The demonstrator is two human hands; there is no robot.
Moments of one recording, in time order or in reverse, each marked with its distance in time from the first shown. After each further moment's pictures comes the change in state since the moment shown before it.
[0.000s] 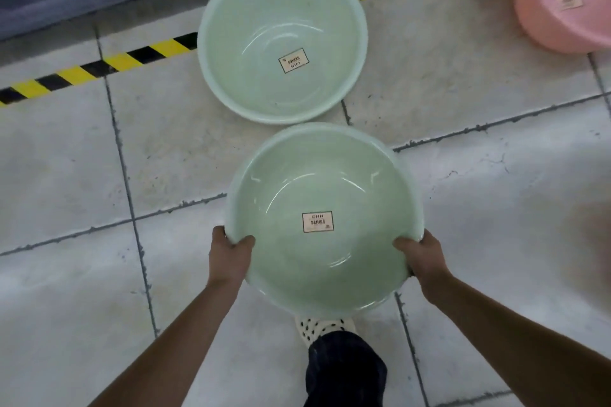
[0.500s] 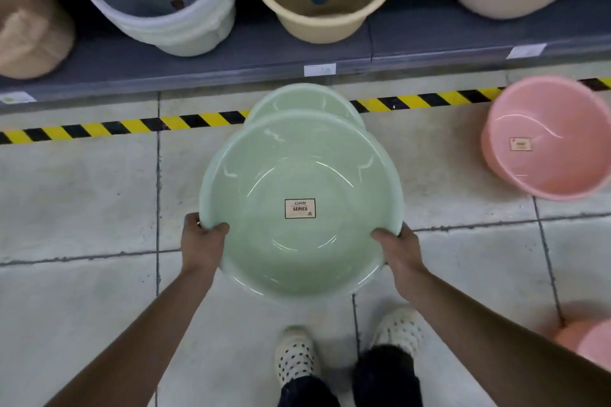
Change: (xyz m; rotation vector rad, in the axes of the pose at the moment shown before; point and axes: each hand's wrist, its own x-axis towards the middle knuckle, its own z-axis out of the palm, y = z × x) left_hand -0.033 0.225 -0.088 -0.162 0.186 0.027; right_hand -0.088 -0.260 0.008 -0.044 -0.053 -0.159
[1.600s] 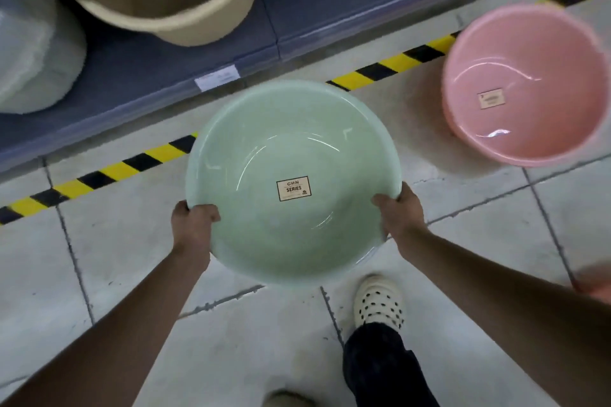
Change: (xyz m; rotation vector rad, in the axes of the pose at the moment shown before) left_hand 0.080 0.082 0.224 -0.055 -0.154 -0.032; right_hand 0.202 -0.037 -0.066 -0.051 0.153 0.002
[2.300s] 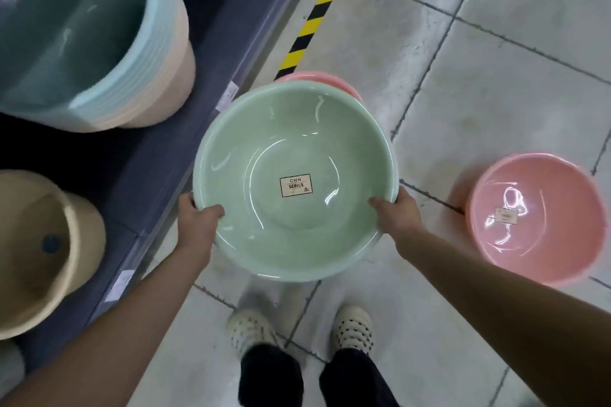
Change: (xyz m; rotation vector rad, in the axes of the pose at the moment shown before) left_hand -0.204 0.200 0.308 0.576 -0.527 0.439; right_hand -0.001 -0.006 -0.310 0.562 0.324 0.310
